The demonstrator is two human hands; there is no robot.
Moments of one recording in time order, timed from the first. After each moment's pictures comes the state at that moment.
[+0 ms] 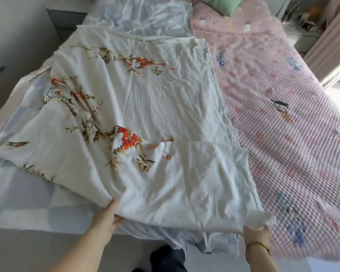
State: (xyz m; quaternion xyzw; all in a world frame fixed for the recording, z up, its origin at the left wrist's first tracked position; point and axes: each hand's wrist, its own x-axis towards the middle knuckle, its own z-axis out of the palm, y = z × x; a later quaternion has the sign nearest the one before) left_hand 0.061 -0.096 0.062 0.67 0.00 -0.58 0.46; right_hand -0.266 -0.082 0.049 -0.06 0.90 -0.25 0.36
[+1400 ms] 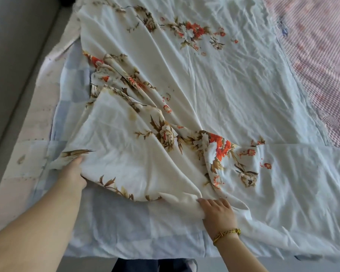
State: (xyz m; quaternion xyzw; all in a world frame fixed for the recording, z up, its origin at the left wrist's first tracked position) left_hand 0.502 -0.296 -0.036 0.74 0.04 -0.50 0.45; right_hand 0.151 -0.182 0.015 -0.76 0.63 0.10 0.13
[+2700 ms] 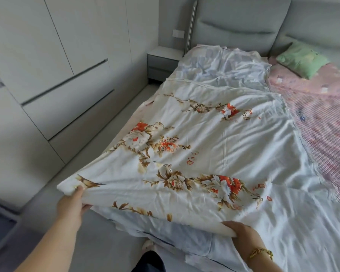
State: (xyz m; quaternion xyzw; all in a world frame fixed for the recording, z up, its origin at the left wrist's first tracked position) left_hand 0.514 0.010 0.130 0.71 0.03 -0.33 0.62; right_hand 0.132 -0.055 0.152 -0.74 0.61 0.09 0.27
